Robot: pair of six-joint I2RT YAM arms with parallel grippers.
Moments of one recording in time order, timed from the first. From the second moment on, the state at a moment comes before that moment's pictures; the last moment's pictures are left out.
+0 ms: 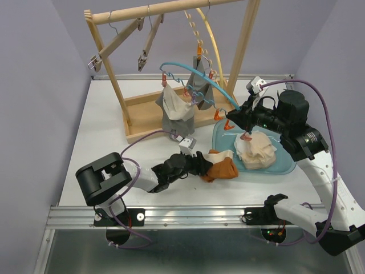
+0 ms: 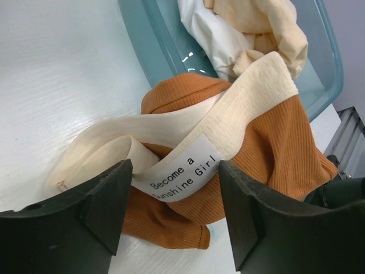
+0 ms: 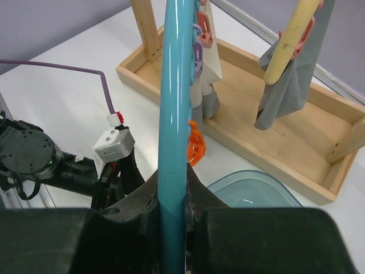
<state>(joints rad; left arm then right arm) -1.06 1.58 0.44 0.85 -0.17 -0.68 0.39 0.99 1.26 -0.49 -0.52 -0.08</state>
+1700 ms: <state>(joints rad) -1.12 1.39 0.85 0.76 0.09 -0.24 0.38 0.99 1.30 -0.49 -0.40 -0.05</state>
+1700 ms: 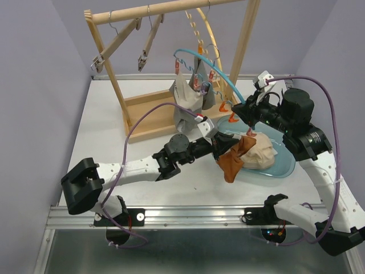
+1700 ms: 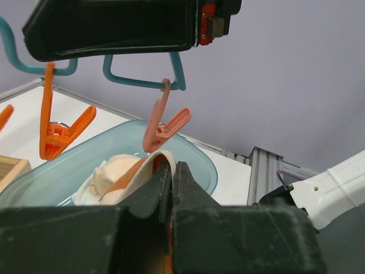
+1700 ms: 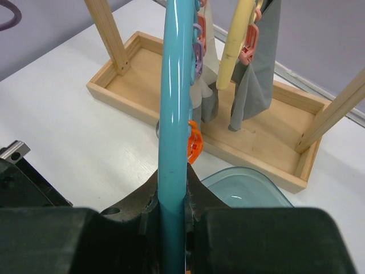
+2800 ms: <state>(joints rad) -1.12 1.71 1.00 1.11 0.07 -0.02 0.37 0.98 1.30 -0.48 -0.37 -0.03</state>
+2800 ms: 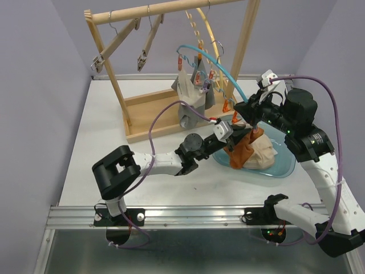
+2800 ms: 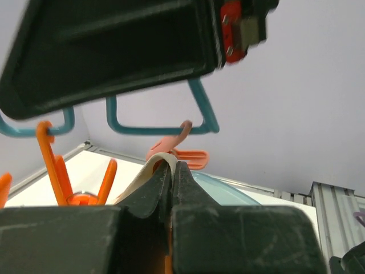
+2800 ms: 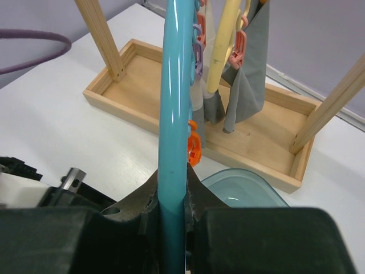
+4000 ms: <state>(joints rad) -1.16 1.02 0.46 0.76 -0.13 -0.11 0.37 0.97 1.30 -0.49 -0.51 -0.08</state>
